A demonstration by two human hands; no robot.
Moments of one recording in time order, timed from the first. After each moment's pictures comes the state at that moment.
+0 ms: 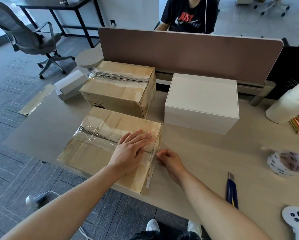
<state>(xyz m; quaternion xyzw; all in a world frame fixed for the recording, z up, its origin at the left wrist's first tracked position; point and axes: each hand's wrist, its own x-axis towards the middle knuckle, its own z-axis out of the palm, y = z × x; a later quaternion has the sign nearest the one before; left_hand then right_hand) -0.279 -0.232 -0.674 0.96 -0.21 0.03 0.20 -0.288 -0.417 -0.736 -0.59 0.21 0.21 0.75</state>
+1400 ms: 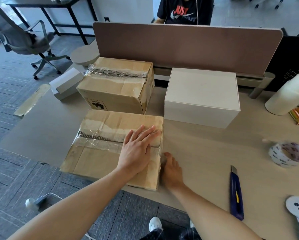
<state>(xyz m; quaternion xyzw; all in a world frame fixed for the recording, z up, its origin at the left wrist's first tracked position) -0.288 -0.257 -0.677 0.97 -0.16 0.02 0.17 -0.331 -0.403 -0.771 -0.89 0.11 0.13 0.43</state>
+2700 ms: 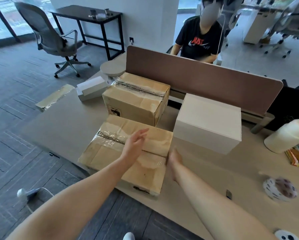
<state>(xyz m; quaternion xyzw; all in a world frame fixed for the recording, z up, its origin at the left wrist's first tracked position) -0.277 -0.225 -0.636 0.77 0.07 -0.01 0.63 -0.284 -0.383 -0.633 -0.64 0.30 0.23 0.67</state>
